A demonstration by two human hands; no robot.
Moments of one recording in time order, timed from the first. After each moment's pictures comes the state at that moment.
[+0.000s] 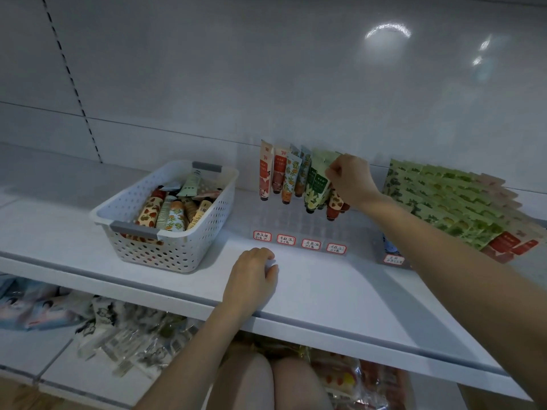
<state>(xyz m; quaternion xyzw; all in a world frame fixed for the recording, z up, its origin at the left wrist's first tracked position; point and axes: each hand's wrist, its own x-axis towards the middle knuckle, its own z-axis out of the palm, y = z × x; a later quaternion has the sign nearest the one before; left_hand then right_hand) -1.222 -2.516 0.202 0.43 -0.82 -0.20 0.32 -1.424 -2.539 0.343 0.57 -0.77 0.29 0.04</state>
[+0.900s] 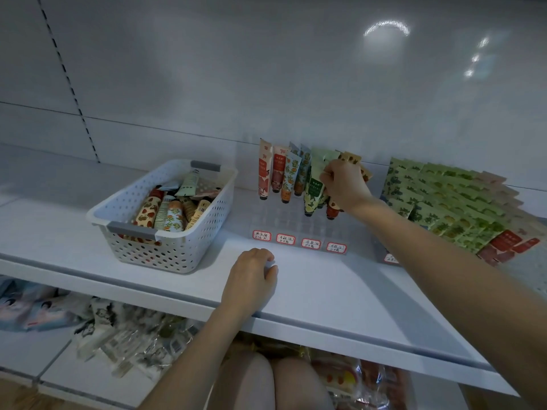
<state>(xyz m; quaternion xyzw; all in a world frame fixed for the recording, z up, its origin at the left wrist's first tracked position) -1.222 -2.516 0.199 0.43 -0.82 -0.19 0.32 -1.421 -2.542 0.329 0.58 -0.76 0.30 0.00</state>
